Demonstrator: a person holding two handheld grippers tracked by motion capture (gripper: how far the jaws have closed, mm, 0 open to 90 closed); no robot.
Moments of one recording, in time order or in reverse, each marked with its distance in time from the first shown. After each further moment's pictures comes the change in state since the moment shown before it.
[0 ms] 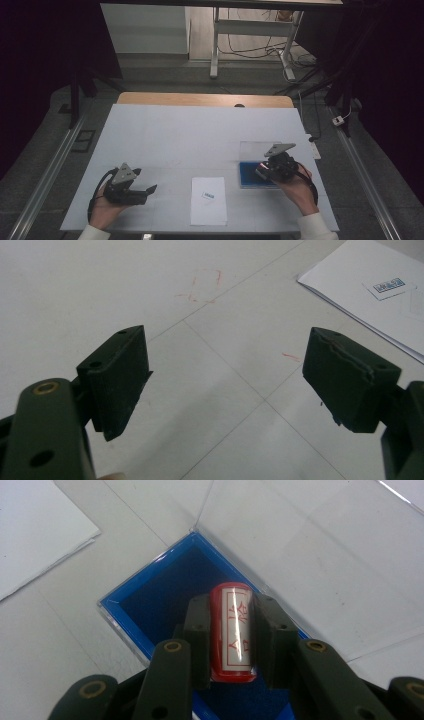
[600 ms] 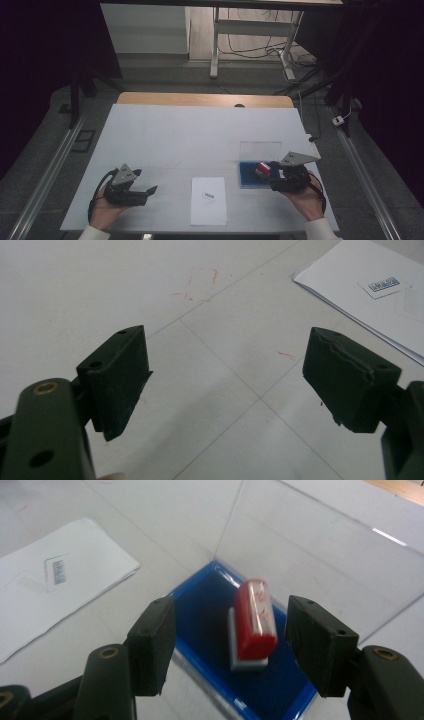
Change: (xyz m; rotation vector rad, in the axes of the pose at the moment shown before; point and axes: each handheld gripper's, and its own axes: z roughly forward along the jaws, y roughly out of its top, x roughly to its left) left arm -0.002 -0.001 -0.001 -0.003 -0.006 -0.004; right arm 0.011 -0.031 -0.034 -0.230 0.028 0.061
